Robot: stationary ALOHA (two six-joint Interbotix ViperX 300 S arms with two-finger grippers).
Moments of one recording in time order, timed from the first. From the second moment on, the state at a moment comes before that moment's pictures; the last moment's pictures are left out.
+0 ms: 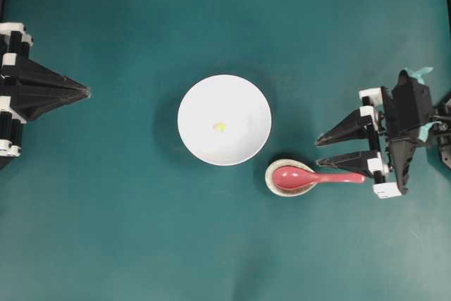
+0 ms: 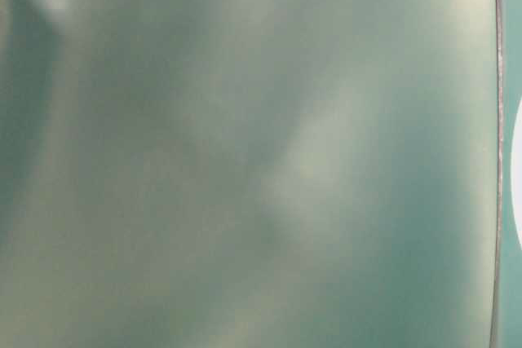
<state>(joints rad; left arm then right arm) 0.00 -0.97 1.18 0.01 -0.26 -0.01 0.18 -0.39 1.23 0.17 -0.52 0.10</state>
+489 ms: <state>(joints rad) 0.00 -0.97 1.18 0.01 -0.26 -0.01 0.32 -0.17 1.27 0.33 -0.74 0.10</state>
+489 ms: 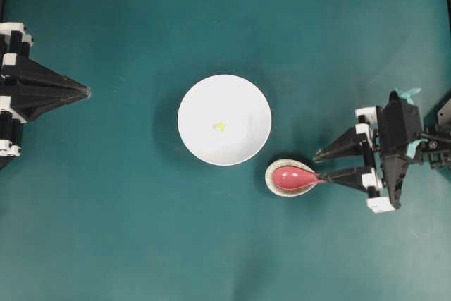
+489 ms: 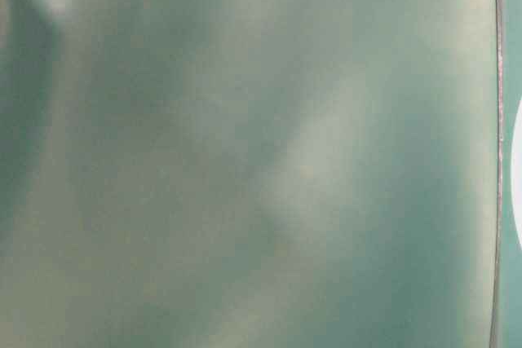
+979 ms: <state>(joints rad) 0.00 -0.96 1.18 0.01 -0.26 -0.01 0.38 -0.07 1.27 0.43 -0.78 0.10</state>
